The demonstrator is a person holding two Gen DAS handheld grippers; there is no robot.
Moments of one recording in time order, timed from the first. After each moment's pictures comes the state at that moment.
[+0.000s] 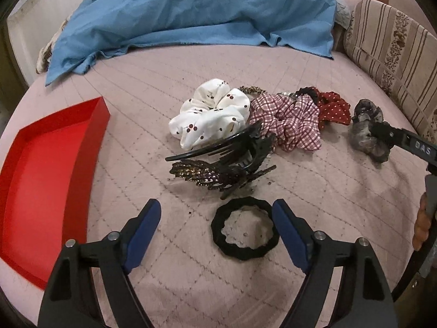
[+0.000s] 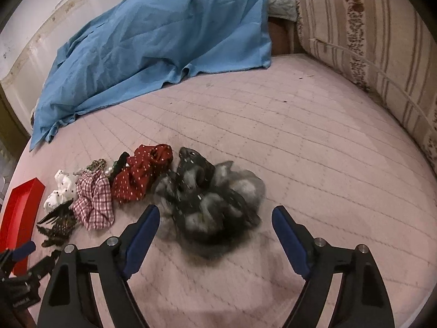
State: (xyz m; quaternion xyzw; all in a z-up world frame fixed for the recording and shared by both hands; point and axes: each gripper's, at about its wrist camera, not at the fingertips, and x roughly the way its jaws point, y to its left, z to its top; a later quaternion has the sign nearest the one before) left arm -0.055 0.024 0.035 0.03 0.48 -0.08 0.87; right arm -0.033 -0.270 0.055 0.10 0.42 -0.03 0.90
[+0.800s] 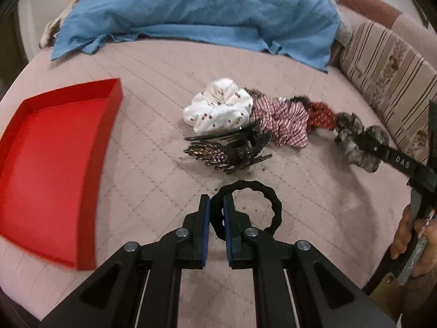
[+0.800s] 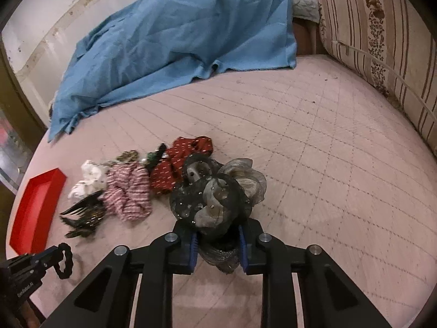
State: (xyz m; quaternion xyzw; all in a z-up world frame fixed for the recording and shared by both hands) left arm -0.085 0.061 0.058 -0.05 0.48 -0.10 0.87; right arm -0.047 -0.243 0.069 0.11 0.42 0.02 0.90
